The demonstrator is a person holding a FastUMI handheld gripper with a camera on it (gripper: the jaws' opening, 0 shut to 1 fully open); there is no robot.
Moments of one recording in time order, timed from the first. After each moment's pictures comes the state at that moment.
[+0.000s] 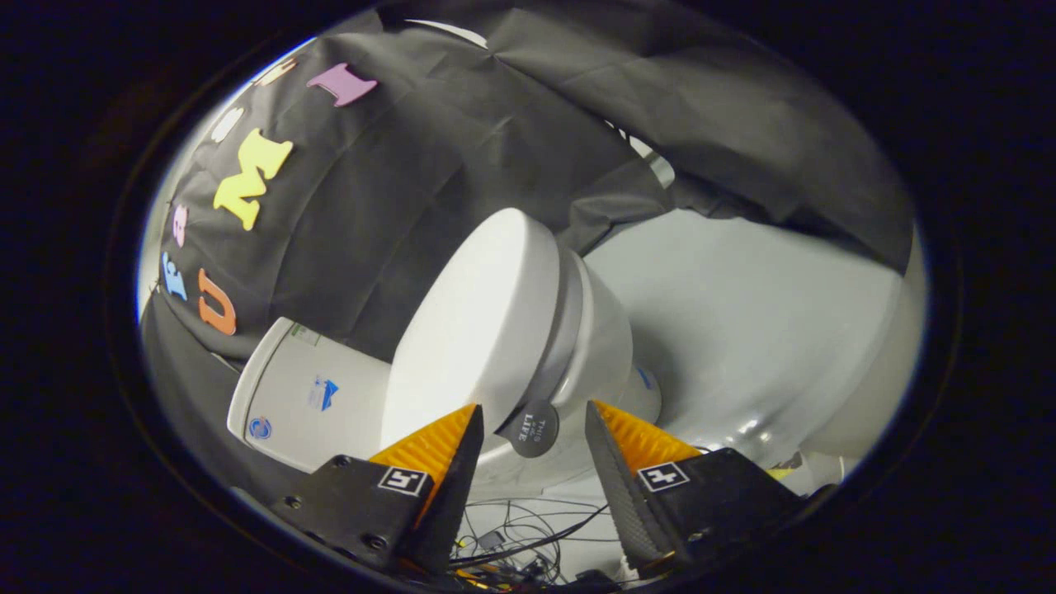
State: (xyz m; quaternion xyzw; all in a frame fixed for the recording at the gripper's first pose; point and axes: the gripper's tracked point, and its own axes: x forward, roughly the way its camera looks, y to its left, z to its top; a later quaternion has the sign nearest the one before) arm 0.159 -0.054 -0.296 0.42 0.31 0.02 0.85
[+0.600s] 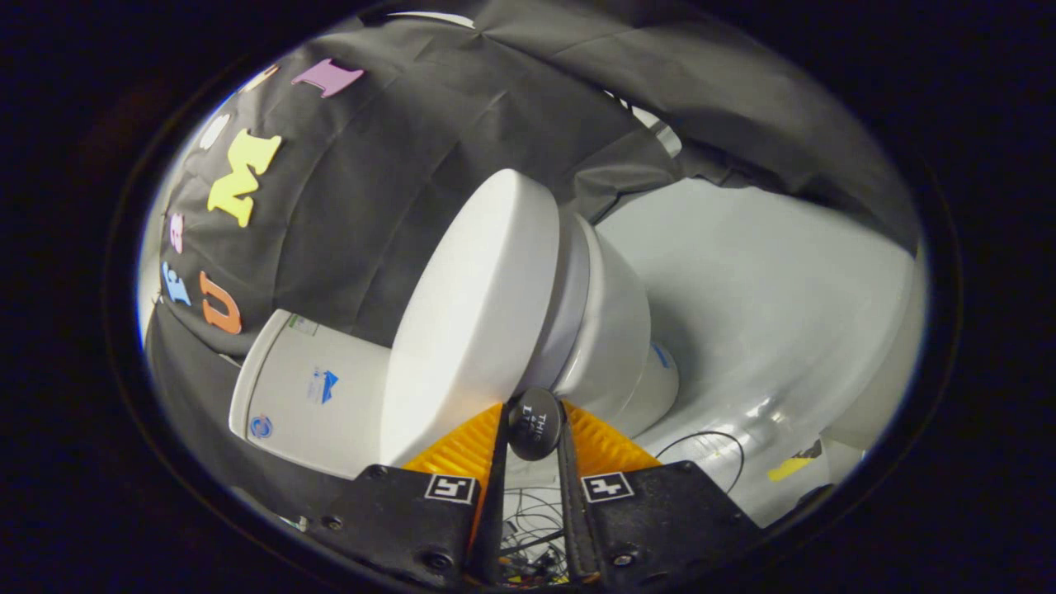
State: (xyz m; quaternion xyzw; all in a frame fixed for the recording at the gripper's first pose) arm 0.176 -0.039 -0.305 0.45 0.33 0.05 0.83
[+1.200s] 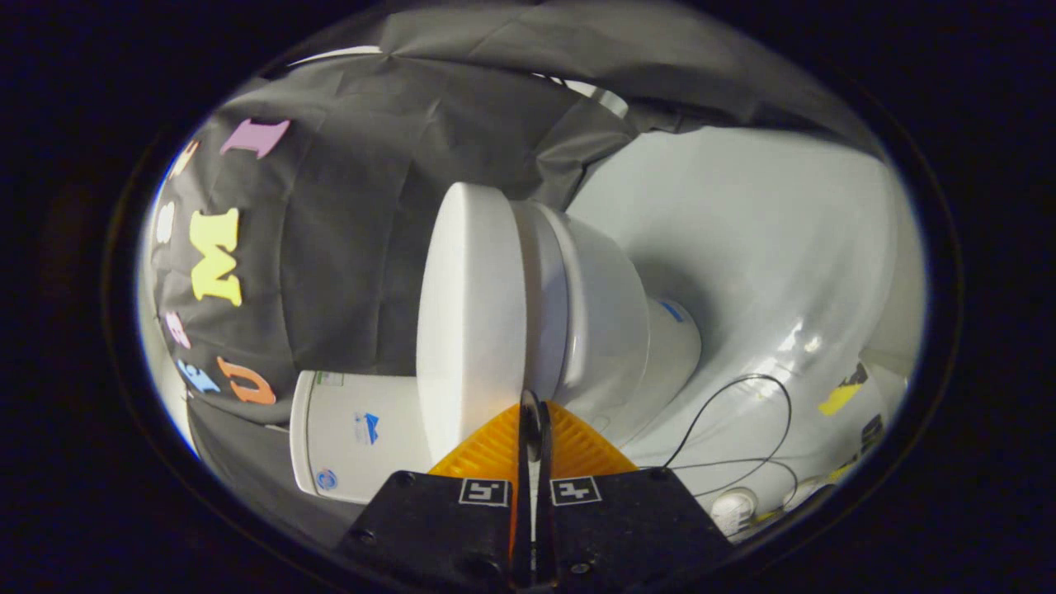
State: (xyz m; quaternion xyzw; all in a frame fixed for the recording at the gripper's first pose) arm 0.175 -0.040 -0.297 0.58 0.35 0.02 0.74
